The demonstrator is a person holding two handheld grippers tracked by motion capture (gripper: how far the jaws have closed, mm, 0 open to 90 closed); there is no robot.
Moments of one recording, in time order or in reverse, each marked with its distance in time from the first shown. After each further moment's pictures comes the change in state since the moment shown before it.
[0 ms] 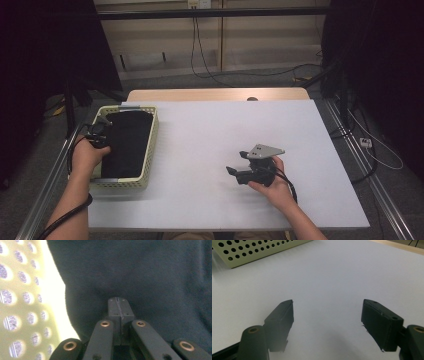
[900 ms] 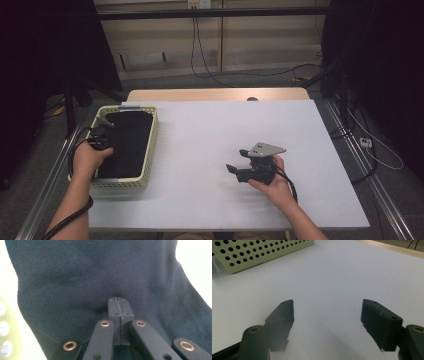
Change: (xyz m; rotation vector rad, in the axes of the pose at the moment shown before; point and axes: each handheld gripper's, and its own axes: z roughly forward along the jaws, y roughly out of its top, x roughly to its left) left arm -0.009 -0.009 0.002 -0.007 -0.157 -0.083; right arm -0.002 0.003 0.000 -0.021 0.004 0.012
